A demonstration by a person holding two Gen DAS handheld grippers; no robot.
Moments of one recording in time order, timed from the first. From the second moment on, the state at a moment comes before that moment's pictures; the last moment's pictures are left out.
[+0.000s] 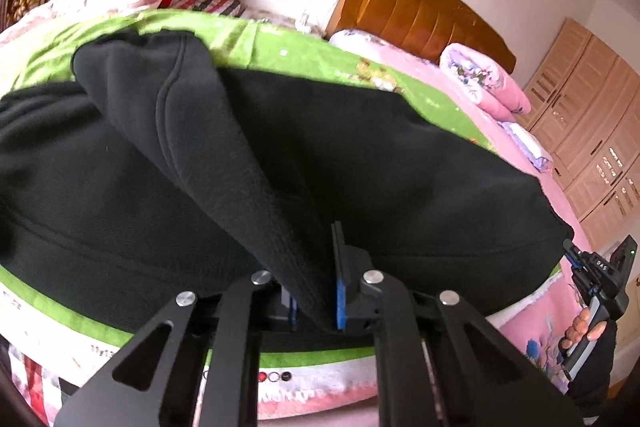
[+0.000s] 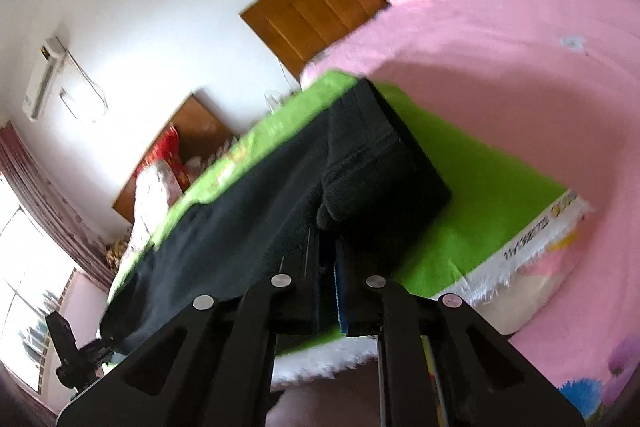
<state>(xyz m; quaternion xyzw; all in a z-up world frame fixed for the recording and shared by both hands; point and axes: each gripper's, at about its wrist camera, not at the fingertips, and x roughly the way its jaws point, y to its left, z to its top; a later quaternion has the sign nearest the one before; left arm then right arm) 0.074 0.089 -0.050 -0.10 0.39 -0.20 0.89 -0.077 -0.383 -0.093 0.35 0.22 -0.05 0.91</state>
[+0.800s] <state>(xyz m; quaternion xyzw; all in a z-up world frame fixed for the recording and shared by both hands) 0.052 0.134 -0.027 -0.05 0.34 -0.14 0.93 -0.101 -0.354 -0.058 0.24 0.23 -0.07 0.94</state>
